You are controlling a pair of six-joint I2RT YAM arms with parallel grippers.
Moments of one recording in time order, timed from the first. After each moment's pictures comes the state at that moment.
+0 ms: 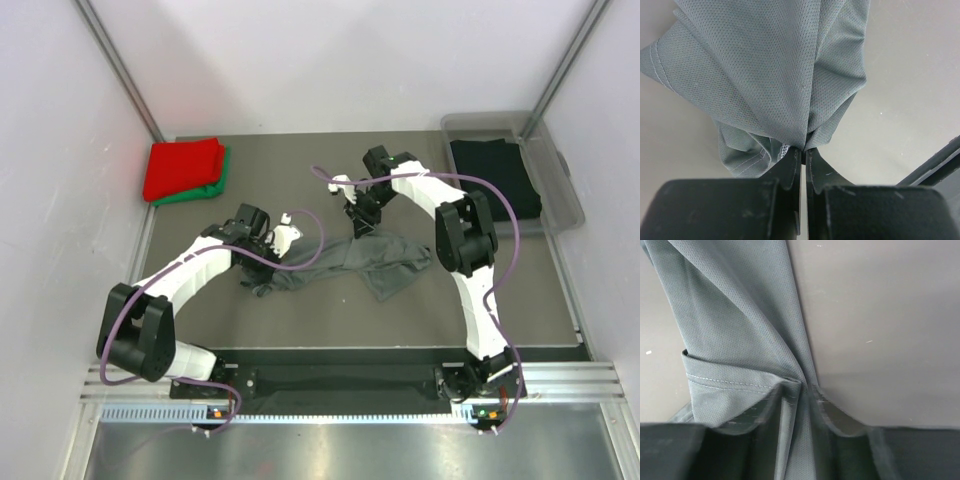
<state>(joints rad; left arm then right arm) -0.37 1.40 0.89 -0.70 0.25 0.44 0.44 2.29 1.92 -1.02 -0.65 -0.87</state>
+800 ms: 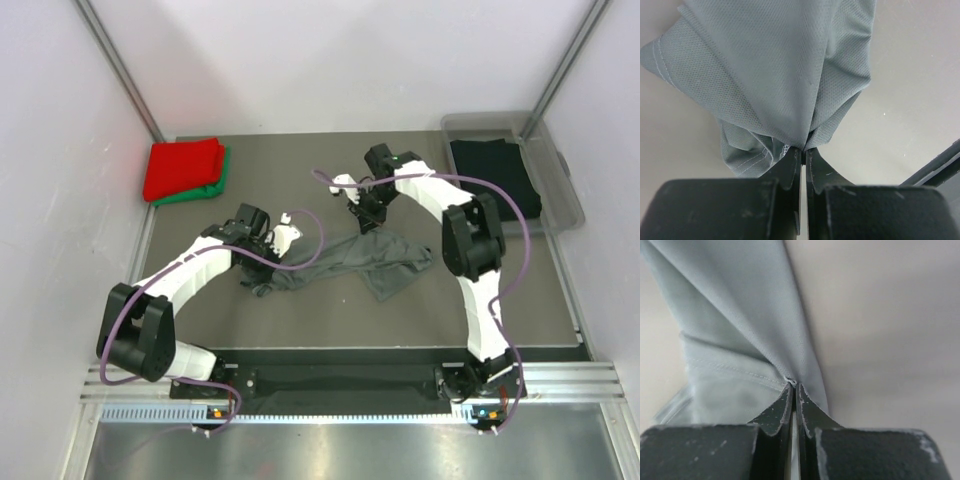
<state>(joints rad) -0.37 1.40 0.89 -0.70 0.24 0.44 0.45 2.25 1.89 -1.02 -0.55 -0.87</state>
